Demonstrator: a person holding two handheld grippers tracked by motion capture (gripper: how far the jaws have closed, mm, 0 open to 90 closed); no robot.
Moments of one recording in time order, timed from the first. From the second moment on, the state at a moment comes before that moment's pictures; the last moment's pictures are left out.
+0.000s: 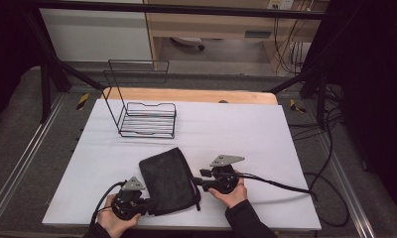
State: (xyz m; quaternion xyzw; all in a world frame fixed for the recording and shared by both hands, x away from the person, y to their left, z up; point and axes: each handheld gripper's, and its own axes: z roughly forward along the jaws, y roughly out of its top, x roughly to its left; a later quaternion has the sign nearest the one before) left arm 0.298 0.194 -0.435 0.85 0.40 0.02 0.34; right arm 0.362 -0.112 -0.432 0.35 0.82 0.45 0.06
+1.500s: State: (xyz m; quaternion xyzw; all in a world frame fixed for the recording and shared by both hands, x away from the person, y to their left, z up) left arm 0.381 0.232 -0.442 0.80 0.47 0.09 0.36; right arm 0.418 -0.065 -0.448 0.39 0.80 0.45 0.09
